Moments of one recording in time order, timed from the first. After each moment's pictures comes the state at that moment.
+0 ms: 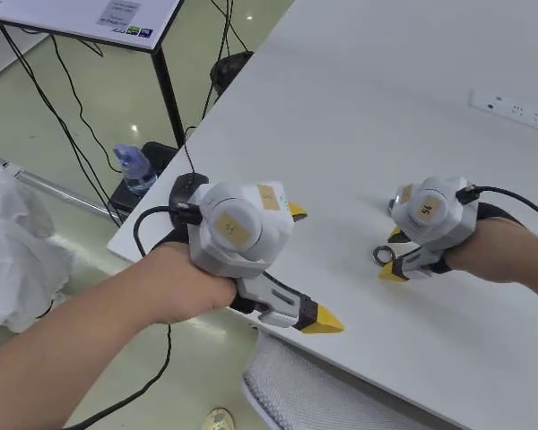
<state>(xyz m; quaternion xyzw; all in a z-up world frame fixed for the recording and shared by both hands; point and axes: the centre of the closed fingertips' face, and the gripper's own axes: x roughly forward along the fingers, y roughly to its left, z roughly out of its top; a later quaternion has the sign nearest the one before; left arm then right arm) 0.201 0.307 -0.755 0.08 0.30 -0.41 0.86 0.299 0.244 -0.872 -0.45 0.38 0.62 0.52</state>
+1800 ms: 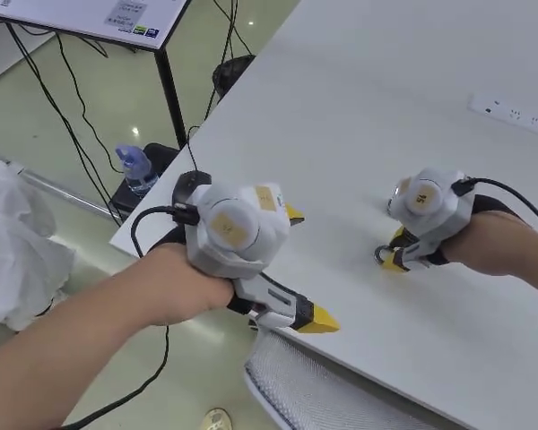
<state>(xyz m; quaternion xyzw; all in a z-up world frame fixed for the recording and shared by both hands) 0.189 0.308 -0.753 0.08 0.30 -0.40 0.86 0.301 0.236 -0.862 -0.45 0.41 0.59 0.53</state>
